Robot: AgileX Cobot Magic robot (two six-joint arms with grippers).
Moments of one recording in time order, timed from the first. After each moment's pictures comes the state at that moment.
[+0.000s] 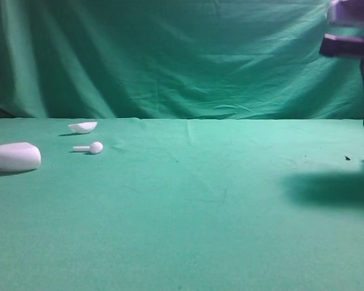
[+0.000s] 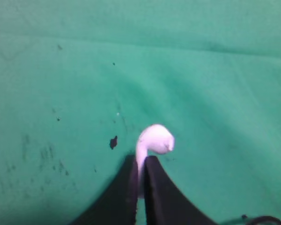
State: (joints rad) left arm 0.04 -0.01 0.02 -0.13 0.35 0.07; right arm 0.21 1.77 -0.99 0.02 0.62 0.01
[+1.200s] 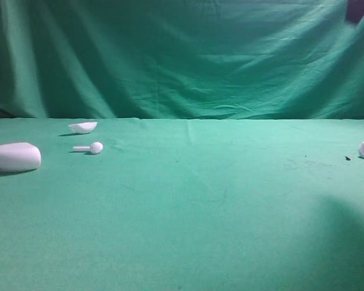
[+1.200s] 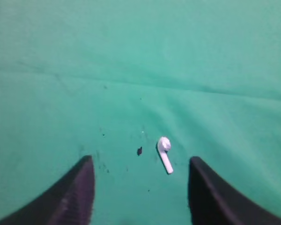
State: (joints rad) left arm 0.04 -0.01 0.02 -0.13 0.35 0.07; right arm 0.21 1.08 -1.09 0.05 0.96 -0.01
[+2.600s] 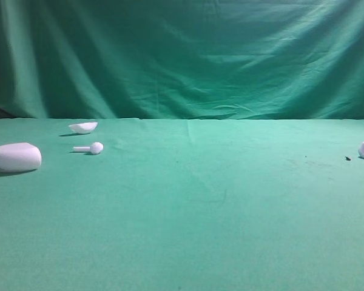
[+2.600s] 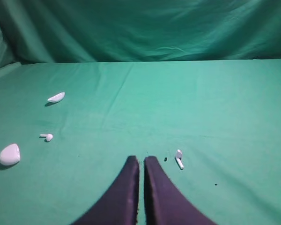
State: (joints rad) left arm 0.04 -0.01 0.02 -0.13 0.35 0.07; right arm 0.21 0.07 -0.45 0.03 0.72 -0.01
